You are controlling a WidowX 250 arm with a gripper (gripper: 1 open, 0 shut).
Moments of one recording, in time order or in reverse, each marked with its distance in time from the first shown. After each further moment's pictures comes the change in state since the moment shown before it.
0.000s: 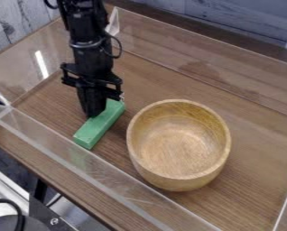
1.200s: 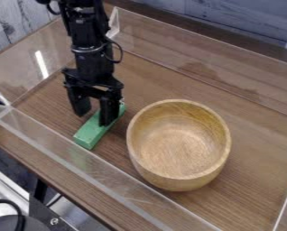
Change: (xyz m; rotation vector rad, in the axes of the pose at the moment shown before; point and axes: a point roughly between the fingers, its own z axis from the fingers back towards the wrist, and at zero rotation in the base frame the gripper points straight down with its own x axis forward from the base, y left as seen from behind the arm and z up) arm 0.000 -0.002 -0.008 -0.012 0.028 0.006
